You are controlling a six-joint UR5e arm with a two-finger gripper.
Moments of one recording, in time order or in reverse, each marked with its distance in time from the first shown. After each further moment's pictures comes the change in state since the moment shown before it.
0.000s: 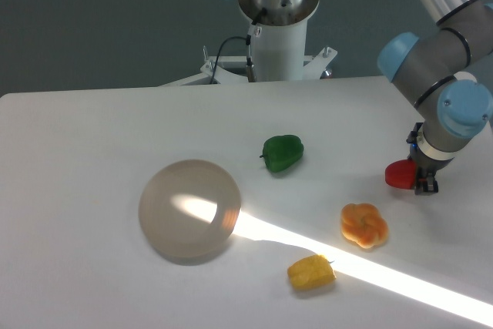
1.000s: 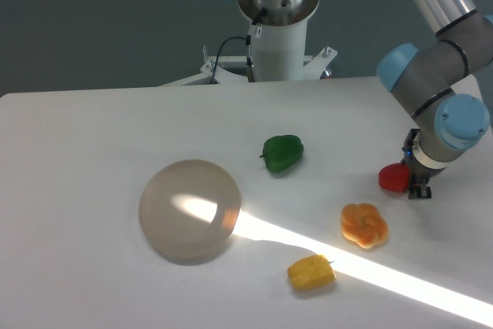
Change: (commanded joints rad) arm -0.003 -0.021 0.000 -0.002 -0.008 -0.003
